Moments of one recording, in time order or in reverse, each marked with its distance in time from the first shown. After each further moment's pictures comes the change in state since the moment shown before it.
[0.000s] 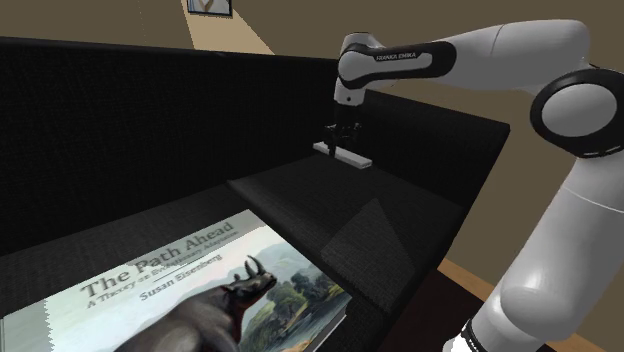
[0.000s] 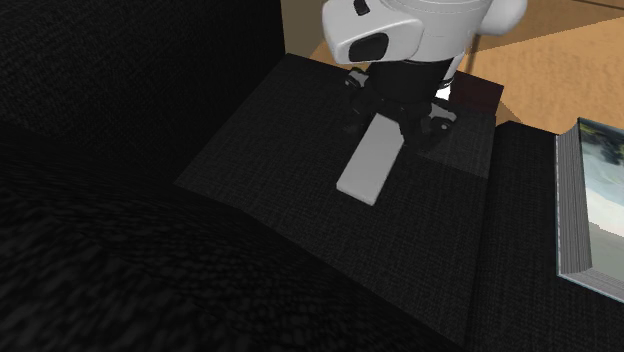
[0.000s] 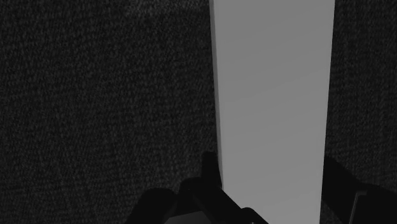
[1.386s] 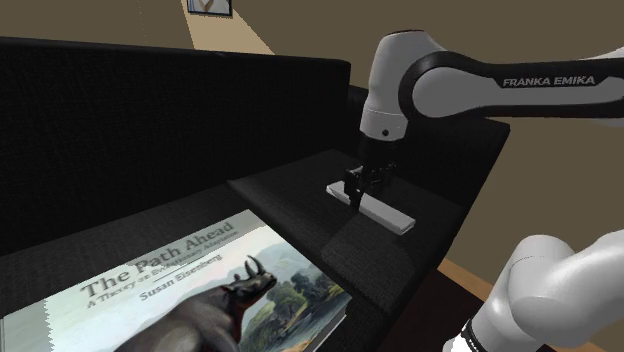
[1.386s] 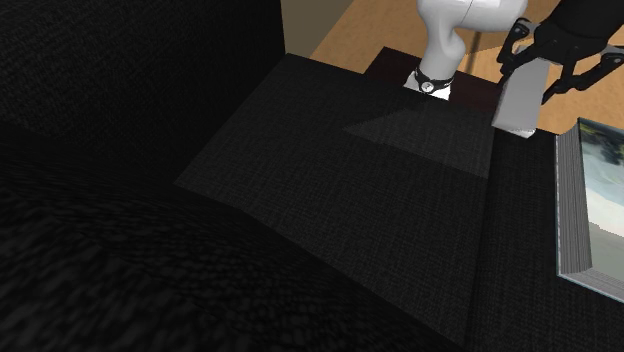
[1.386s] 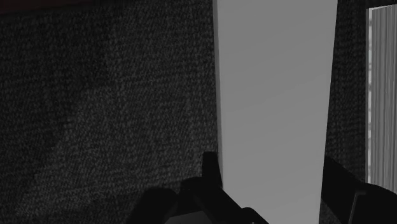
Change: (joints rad) arm 0.169 -0.636 0.204 -0.615 0.131 -0.005 0.311
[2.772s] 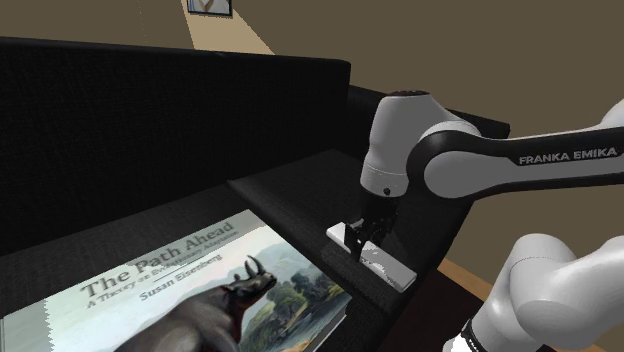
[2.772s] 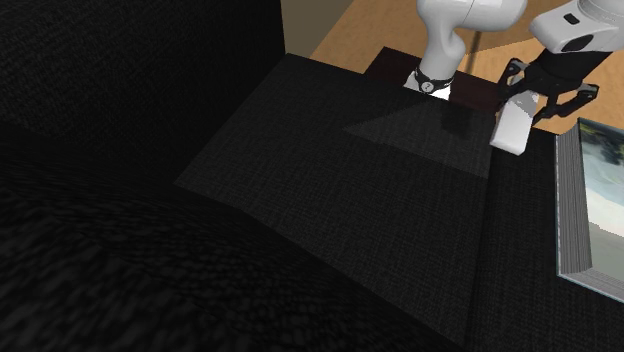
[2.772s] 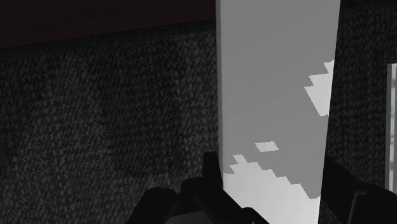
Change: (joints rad) arm 0.069 -0.093 0.104 -0.268 0.098 0.184 0.078
